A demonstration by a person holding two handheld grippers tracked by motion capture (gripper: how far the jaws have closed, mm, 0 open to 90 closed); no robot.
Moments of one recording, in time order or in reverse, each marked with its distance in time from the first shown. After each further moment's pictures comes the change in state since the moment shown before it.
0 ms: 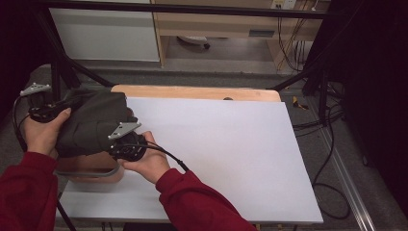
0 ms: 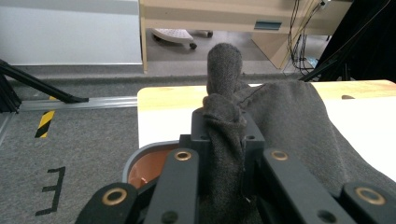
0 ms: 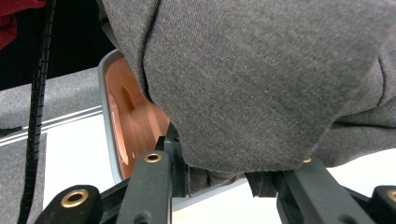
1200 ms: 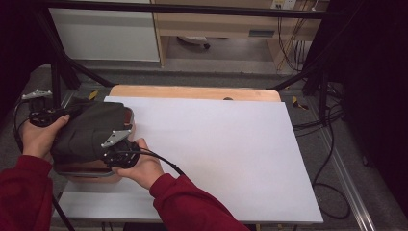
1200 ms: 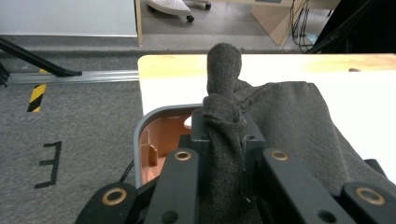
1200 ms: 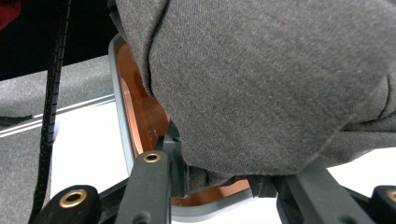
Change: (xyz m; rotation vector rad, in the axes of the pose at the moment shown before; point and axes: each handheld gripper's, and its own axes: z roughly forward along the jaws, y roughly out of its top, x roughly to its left) left arm 0.020 -0.018 0.010 0.113 -0.020 -0.008; right arm 0.014 -0.010 0.024 0.046 0.036 -0.004
